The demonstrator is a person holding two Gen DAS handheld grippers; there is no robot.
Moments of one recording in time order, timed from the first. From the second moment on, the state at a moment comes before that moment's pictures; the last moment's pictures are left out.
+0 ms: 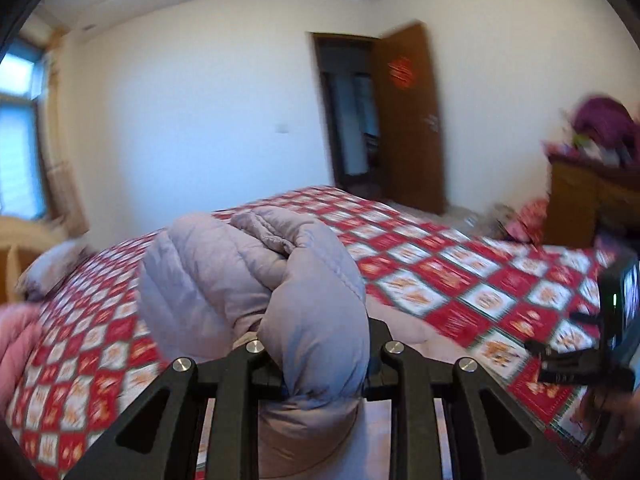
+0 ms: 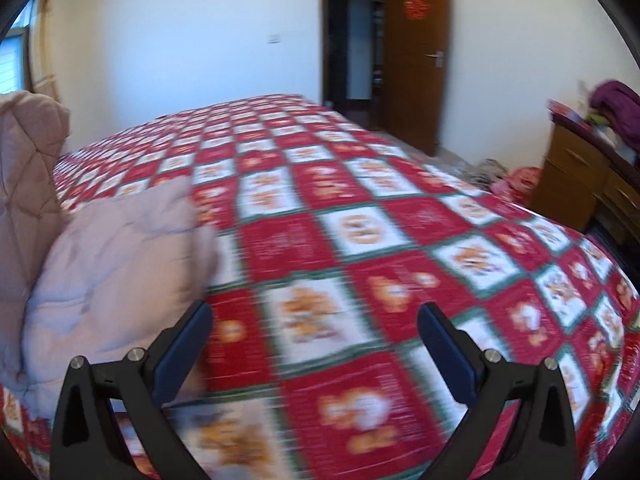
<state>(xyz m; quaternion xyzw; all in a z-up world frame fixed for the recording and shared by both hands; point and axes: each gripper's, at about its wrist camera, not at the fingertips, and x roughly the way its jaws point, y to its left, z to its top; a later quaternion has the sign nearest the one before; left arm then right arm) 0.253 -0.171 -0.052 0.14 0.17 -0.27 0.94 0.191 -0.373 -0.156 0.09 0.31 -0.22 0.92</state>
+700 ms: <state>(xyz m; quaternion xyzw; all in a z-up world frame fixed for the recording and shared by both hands) 0.158 -0.272 -0.099 0.31 0.10 -0.36 0.87 0.170 -0.441 -0.192 0.17 0.33 -0.24 0.90</state>
